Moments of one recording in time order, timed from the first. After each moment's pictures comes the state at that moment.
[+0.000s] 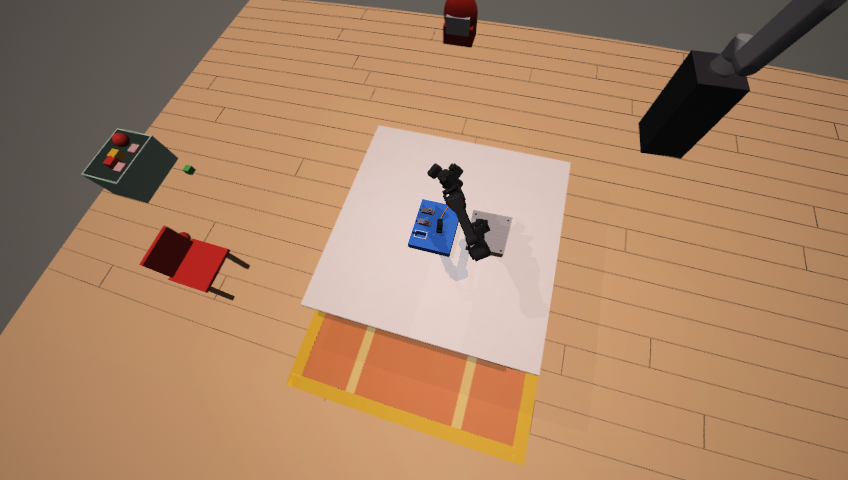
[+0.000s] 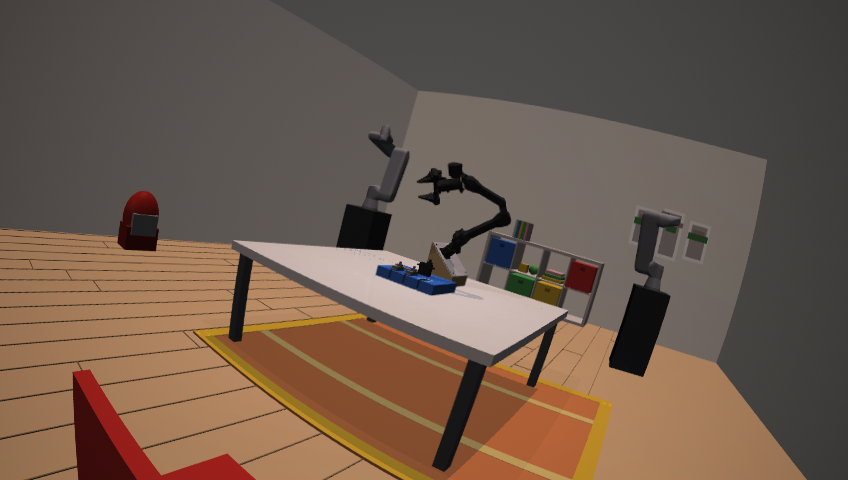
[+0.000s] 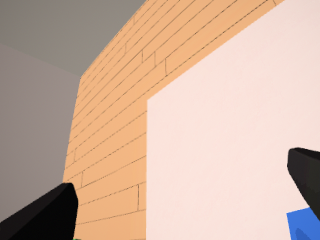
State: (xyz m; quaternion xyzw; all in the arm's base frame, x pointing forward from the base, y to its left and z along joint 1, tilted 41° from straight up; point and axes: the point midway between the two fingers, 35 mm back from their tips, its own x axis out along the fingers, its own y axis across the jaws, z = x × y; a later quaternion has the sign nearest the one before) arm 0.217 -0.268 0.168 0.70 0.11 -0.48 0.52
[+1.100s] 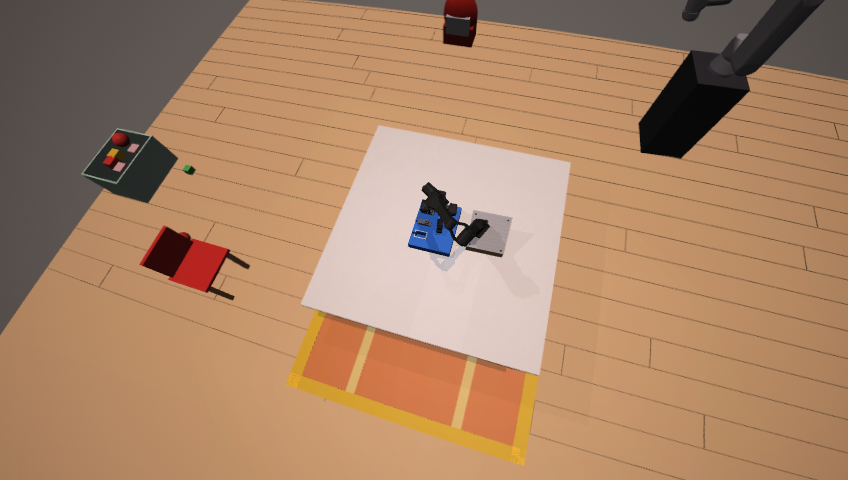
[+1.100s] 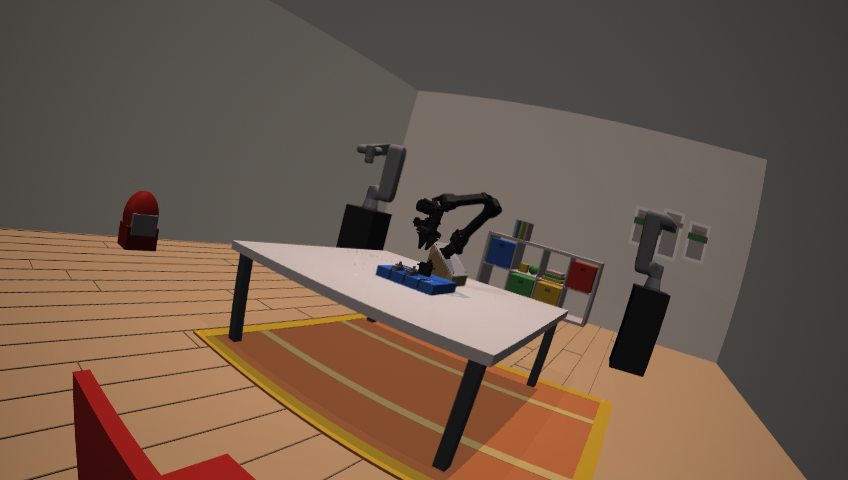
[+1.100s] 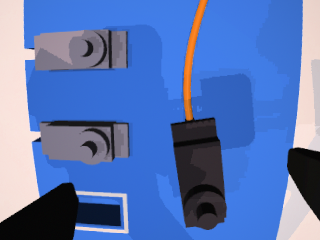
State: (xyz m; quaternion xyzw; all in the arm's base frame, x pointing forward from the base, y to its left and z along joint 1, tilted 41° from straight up) arm 0.236 -0.051 0.035 0.65 0.60 -0.28 0.37
